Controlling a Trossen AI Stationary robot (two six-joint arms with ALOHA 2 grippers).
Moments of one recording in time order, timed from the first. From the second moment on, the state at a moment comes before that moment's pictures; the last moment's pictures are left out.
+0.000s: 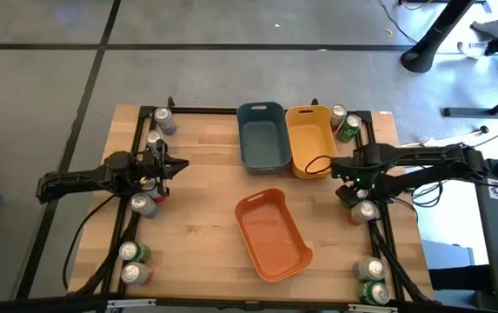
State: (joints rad) left arm 0.13 0.01 0.01 0.15 -0.07 0.05; right arm -0.06 1.07 0.82 -1.45 -0.12 0.84
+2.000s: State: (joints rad) left arm 0.13 0.01 0.01 0.09 -0.10 0.11; right arm -0.40 1.41 1.41 -1.35 0.17 0.39
